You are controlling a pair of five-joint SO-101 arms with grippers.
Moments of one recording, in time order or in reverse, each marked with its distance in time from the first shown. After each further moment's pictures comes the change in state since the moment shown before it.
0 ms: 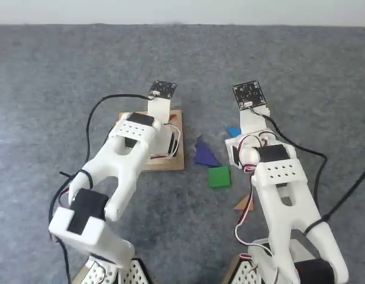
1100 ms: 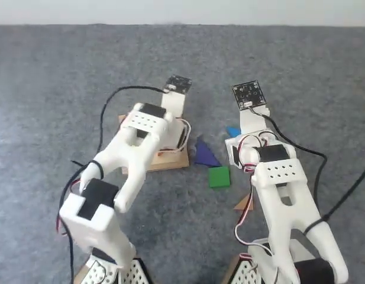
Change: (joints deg) left arm 2.5 6.3 -10.8 5.5 -3.6; right arm 0.0 0.0 0.0 0.0 0.2
